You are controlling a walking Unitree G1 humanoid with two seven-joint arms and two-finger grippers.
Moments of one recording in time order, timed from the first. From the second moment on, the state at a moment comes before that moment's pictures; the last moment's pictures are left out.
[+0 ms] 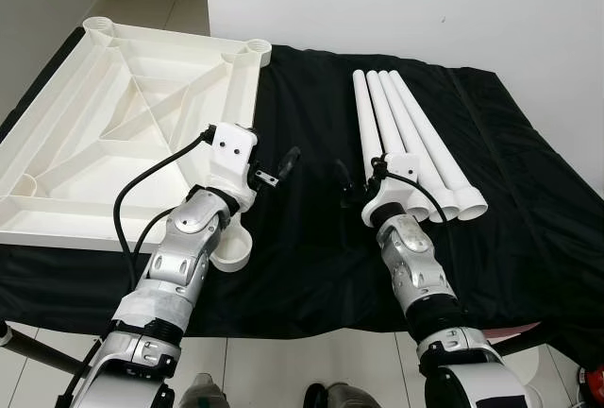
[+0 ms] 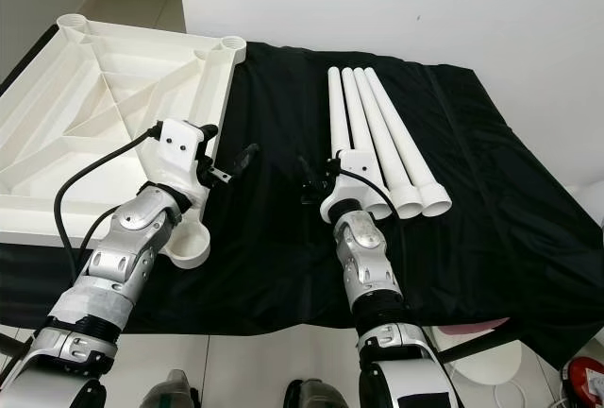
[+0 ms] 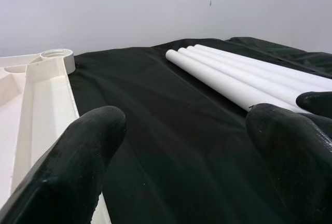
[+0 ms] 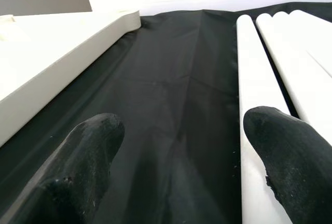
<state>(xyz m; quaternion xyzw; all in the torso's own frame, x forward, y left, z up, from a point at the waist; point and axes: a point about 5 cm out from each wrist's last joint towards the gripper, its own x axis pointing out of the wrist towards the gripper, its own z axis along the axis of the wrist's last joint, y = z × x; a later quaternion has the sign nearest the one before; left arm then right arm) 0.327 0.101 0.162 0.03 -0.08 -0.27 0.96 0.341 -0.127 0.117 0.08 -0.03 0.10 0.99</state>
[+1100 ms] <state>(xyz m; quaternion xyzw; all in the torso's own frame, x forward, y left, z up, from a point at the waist) 0.329 0.081 0.162 0.00 -0.07 -0.29 0.95 0.307 -0.140 0.087 0.07 0.04 0.05 1.00</state>
